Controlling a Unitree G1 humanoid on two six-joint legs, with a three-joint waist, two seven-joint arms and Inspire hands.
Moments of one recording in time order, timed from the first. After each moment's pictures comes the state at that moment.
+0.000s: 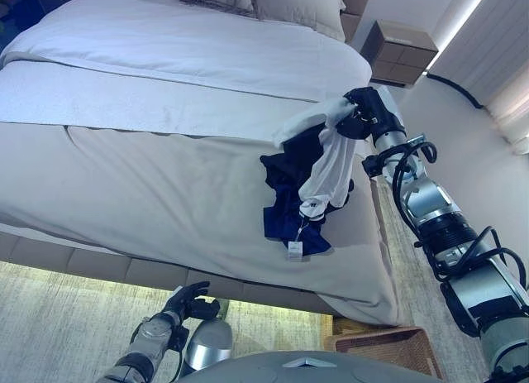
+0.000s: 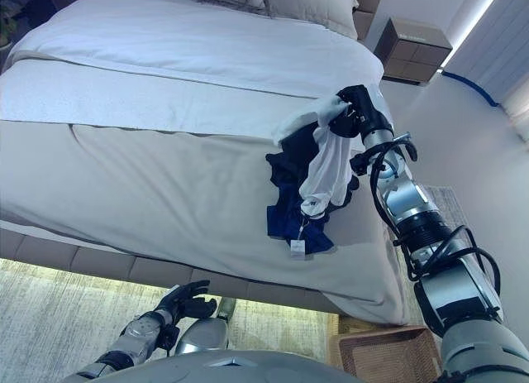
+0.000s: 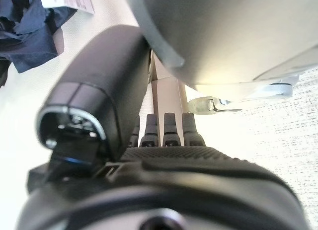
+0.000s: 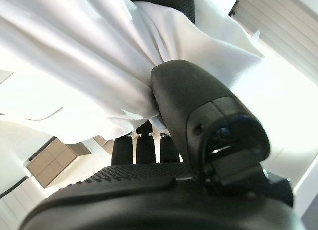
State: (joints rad) left arm -0.03 0.30 -0.23 1.06 -0.06 -0.09 -0.12; right arm -0.67 -0.61 0.34 0.40 0.03 0.14 -0.15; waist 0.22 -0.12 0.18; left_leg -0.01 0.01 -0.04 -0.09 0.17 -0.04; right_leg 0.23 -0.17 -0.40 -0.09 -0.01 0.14
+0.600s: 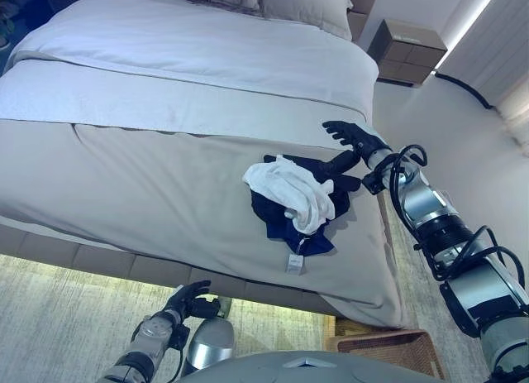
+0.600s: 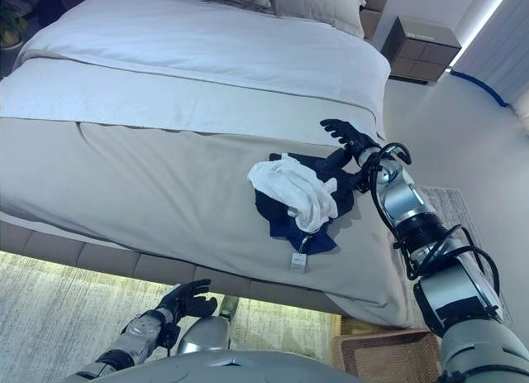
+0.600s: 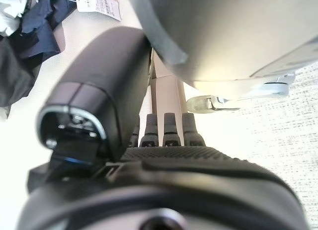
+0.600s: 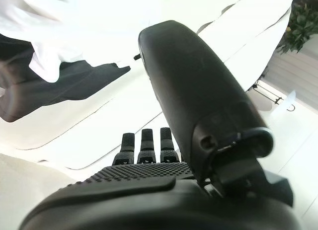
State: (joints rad) left arm -0.03 0.30 -0.23 1.04 -0.06 -0.07 -0.12; right arm -0.67 -0.61 0.38 0.49 -0.02 0.22 0.13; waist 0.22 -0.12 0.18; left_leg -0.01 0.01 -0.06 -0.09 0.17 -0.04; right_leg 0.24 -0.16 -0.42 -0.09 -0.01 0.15
